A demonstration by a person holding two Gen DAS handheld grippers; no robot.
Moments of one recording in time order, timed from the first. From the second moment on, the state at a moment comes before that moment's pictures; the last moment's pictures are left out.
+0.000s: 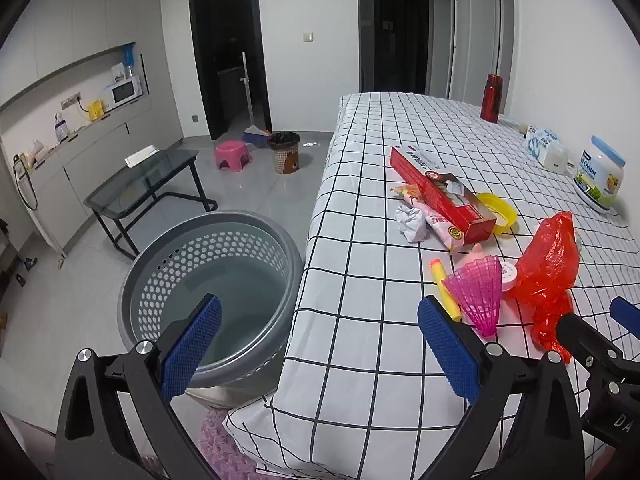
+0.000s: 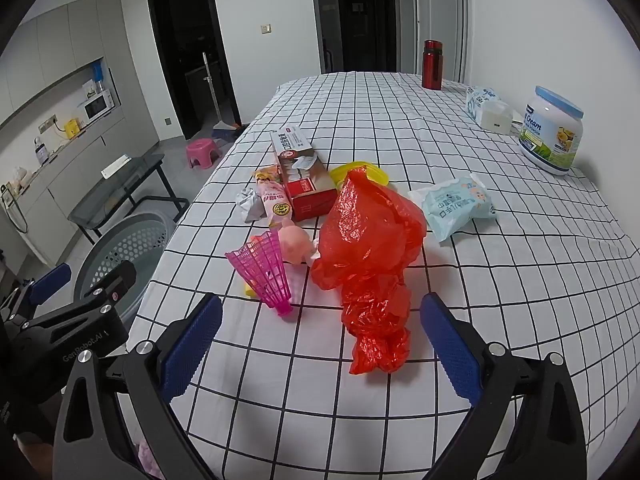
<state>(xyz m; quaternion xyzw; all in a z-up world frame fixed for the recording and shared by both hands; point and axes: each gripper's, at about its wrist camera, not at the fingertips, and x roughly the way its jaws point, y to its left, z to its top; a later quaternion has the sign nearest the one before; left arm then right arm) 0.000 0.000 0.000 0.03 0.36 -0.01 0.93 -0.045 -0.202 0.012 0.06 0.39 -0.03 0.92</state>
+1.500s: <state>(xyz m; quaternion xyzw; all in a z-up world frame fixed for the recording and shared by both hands) 0.001 0.002 -0.001 0.03 0.36 -0.01 0.93 -0.046 -0.205 0.010 0.07 0.39 -0.02 0.92</state>
